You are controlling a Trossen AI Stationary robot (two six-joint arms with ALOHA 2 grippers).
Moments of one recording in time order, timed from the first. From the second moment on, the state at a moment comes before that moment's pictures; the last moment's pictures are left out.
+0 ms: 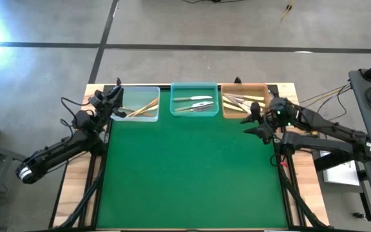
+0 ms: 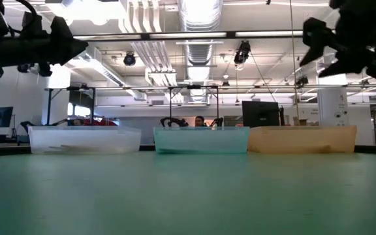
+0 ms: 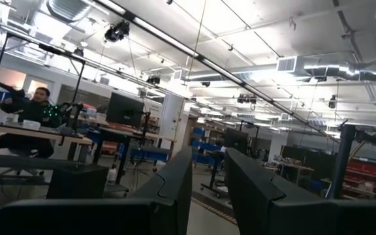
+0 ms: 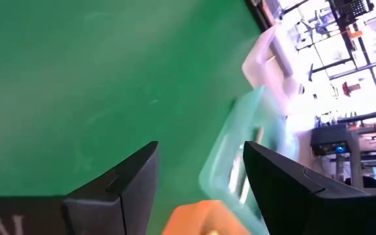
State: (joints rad) left arm 0.73 0.34 0.02 0.78 -0.14 -0.17; right arm -0.42 0.51 0.57 -0.62 -0.34 -1.20
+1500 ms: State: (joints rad) left arm 0.74 0.04 0.02 0.78 -0.14 -0.17; right arm -0.67 0.04 0.18 -0.65 -0.23 -1.20
